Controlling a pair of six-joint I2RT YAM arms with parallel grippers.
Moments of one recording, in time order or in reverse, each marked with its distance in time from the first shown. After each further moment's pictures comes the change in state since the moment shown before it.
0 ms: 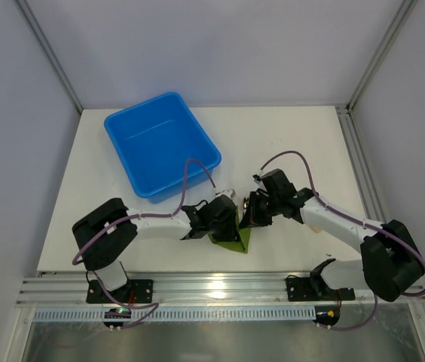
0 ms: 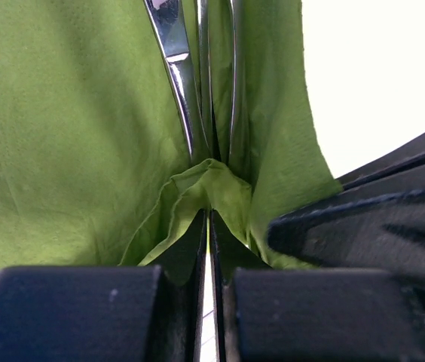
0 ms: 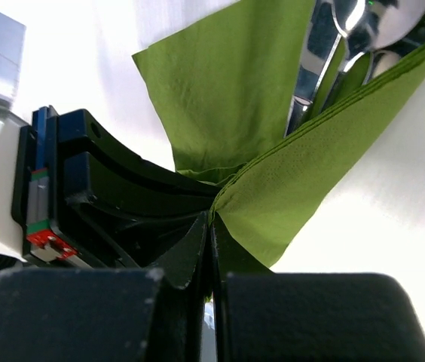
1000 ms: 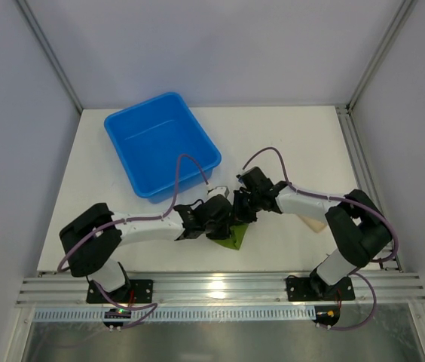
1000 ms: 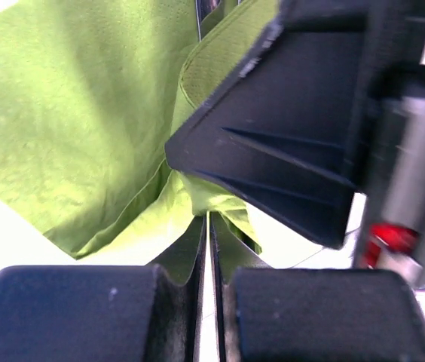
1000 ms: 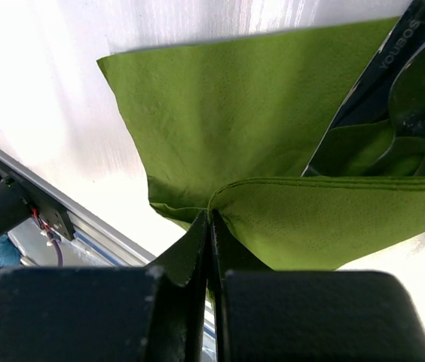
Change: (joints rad) left arm -0.006 -0.089 -0.003 -0.121 -0.126 0.016; right arm 0.084 0.295 0.129 0.096 0.050 0.036
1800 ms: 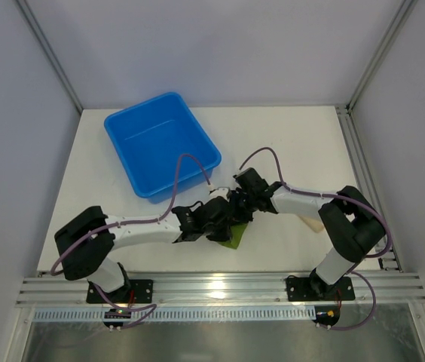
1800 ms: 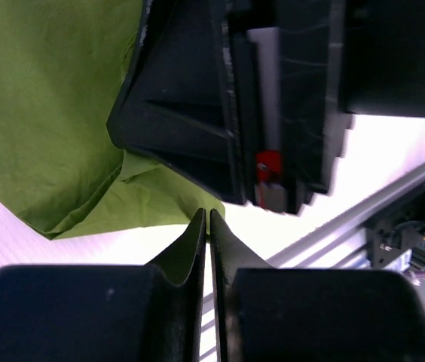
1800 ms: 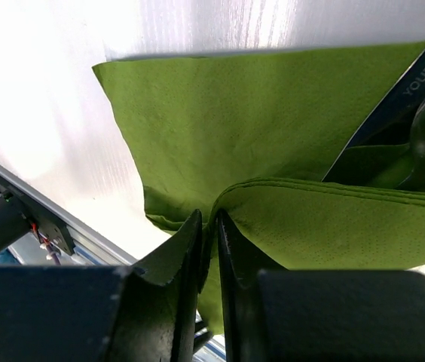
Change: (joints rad) left arm -0.031 -0.076 -0.002 -0.025 -0.017 0.036; right arm 0.030 0.051 0.016 0.043 0.035 0.034
